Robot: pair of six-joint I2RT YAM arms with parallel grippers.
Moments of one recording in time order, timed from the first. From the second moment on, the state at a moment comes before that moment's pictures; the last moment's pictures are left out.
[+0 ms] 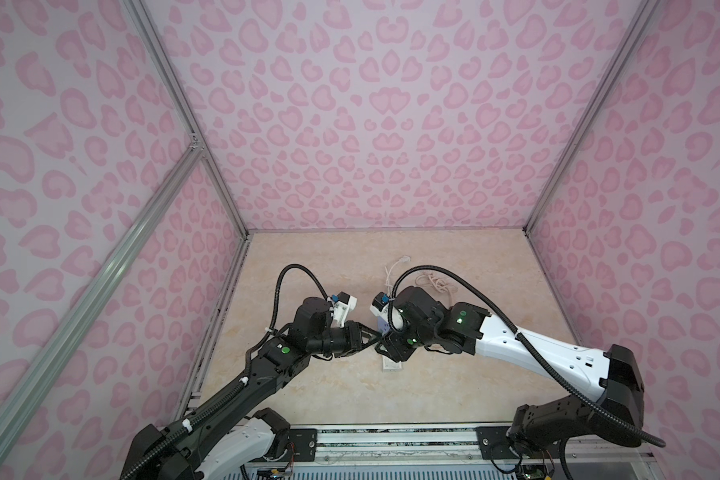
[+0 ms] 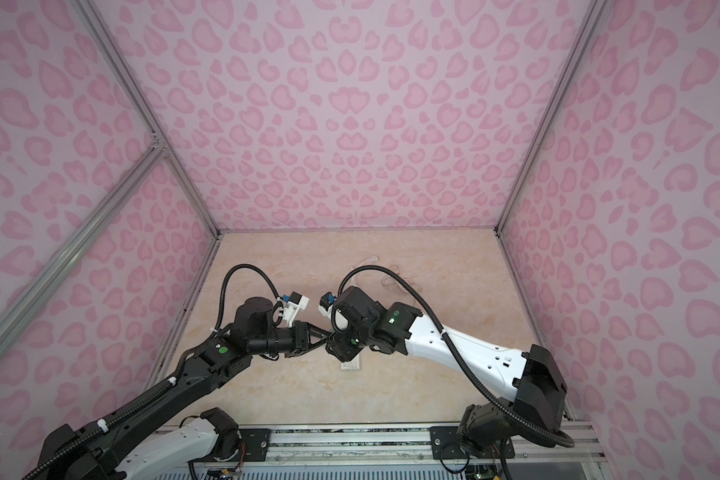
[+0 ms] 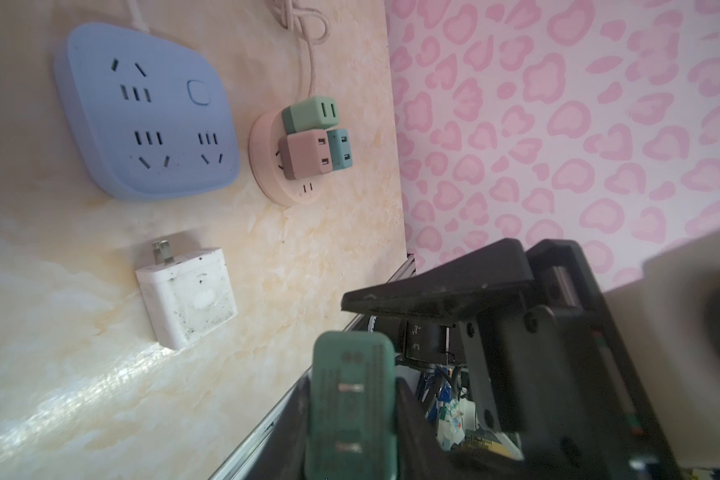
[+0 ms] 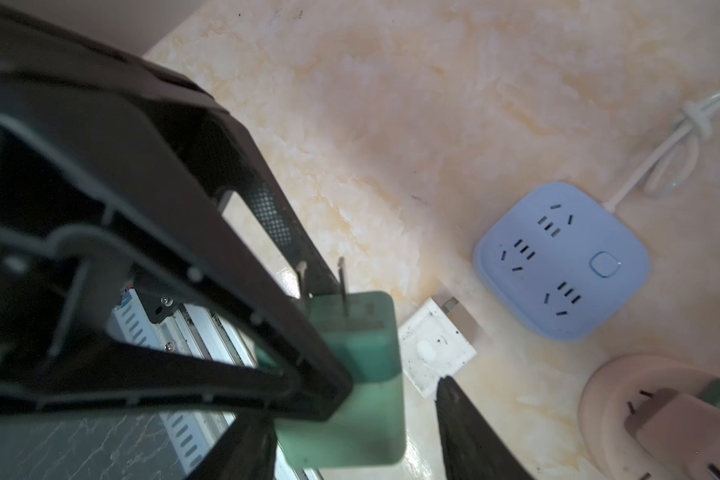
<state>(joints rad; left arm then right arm) -0.61 0.99 0.63 -0.19 0.65 -0.93 1.04 1.40 1.19 -0.66 -0.14 0.23</state>
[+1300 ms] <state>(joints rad) -0.54 0.91 0.57 0.18 0.57 -1.68 0.88 1.17 0.80 0.23 -0.39 0.22</state>
